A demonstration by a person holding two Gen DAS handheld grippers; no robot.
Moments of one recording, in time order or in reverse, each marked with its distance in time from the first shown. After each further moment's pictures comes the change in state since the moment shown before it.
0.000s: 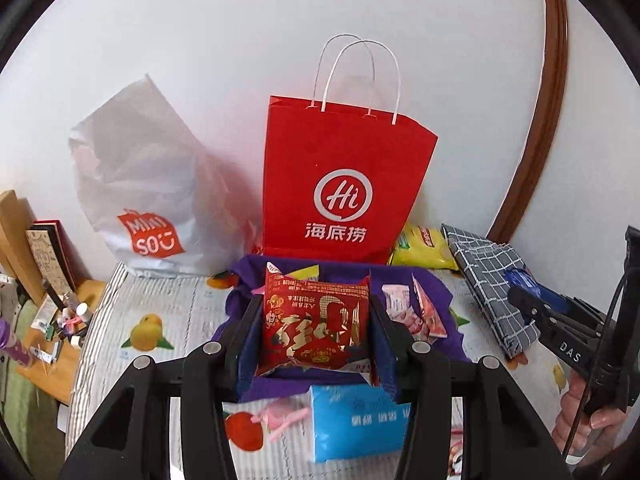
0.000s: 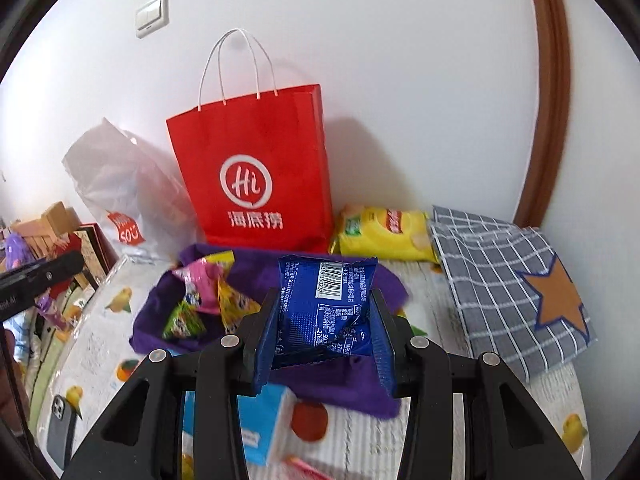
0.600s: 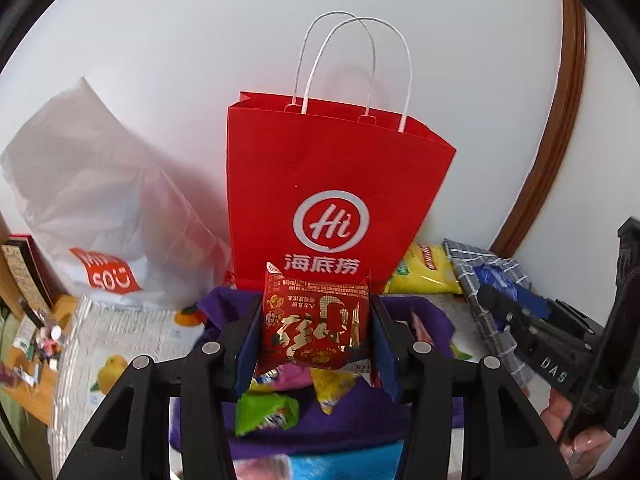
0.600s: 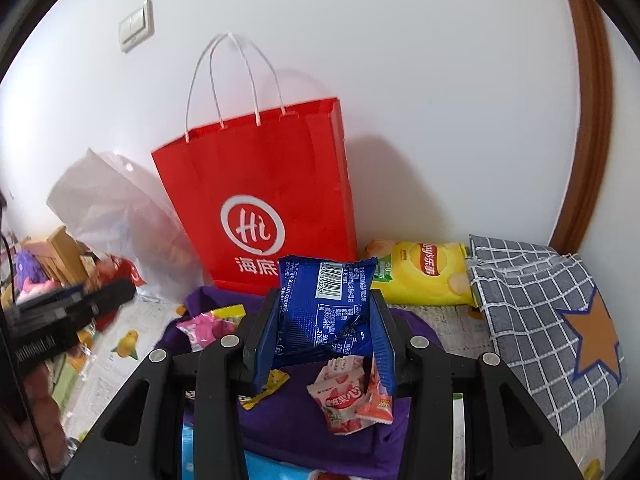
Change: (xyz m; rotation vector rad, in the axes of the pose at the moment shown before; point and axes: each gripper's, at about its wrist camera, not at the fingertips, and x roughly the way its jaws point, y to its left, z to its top) left arm 0.071 -0.013 0.050 0.008 0.024 -0.021; right arm 0.071 0.007 0.044 0.002 0.023 0.066
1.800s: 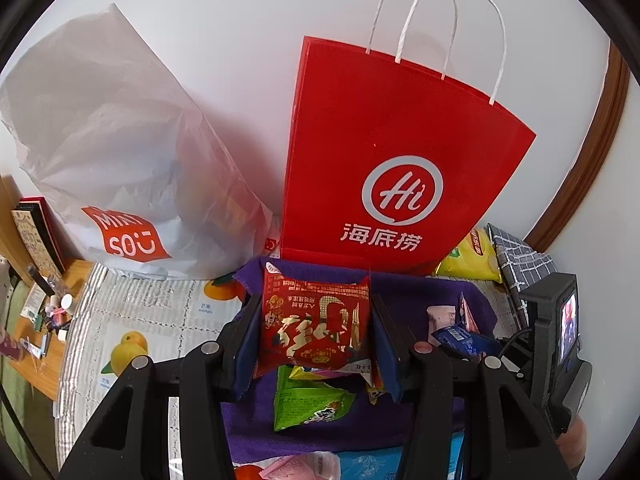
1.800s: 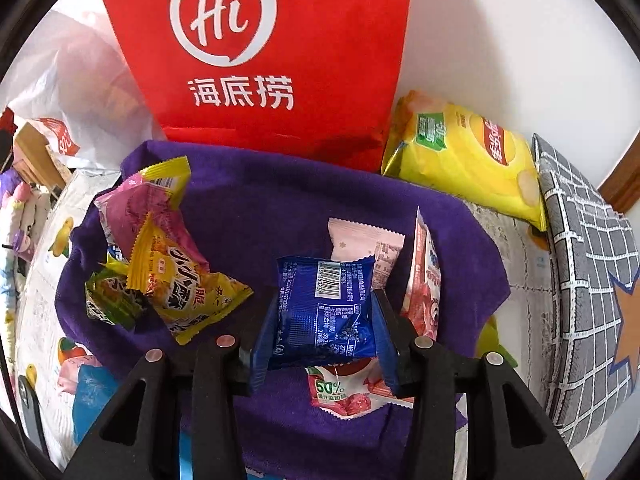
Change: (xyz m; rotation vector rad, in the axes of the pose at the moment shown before) left arm 0.035 0.046 -0.003 -0.086 0.131 0.058; right arm 0.125 0.014 -0.054 -0.109 0.443 -0.032
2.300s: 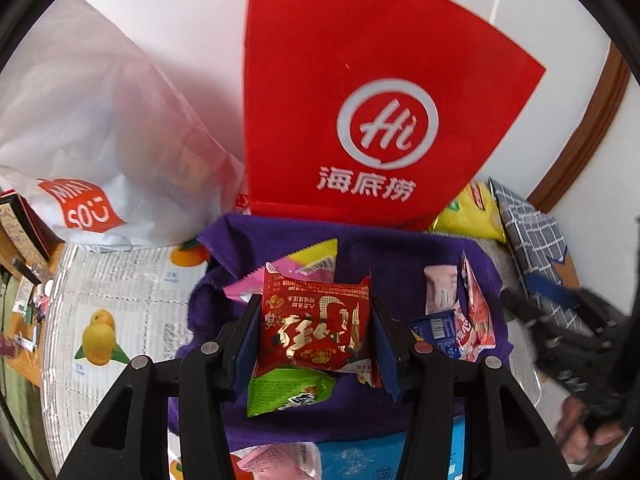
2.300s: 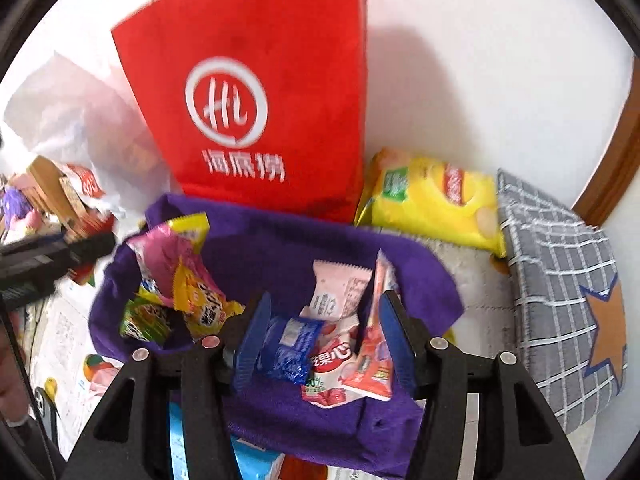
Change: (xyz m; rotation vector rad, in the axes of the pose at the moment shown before) left arm 0.045 -0.023 -0.012 0.050 0.161 -0.009; right arm -0.075 -0.017 0.001 0.030 -0.198 0.002
